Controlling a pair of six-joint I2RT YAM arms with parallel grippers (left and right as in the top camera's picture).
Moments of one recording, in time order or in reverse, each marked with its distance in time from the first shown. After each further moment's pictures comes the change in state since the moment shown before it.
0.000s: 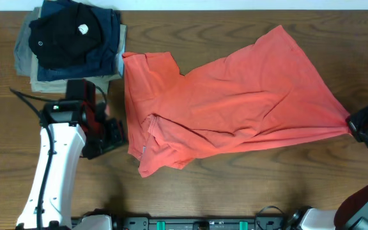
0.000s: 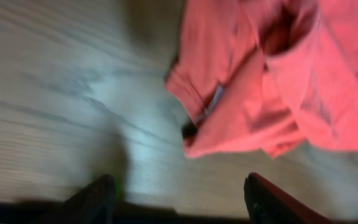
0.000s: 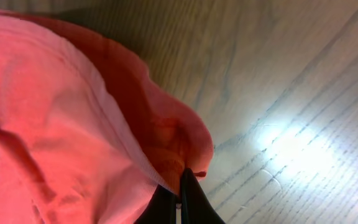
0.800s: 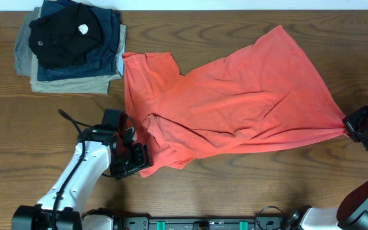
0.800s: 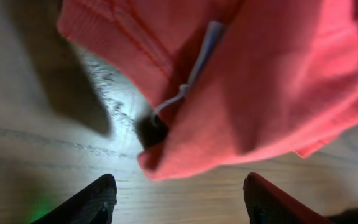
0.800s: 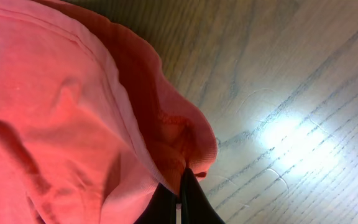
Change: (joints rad) left arm -0.171 0.011 -0.394 0.373 0.120 -0.138; right arm 0.000 0.034 0.000 -0.006 -0.032 -0.032
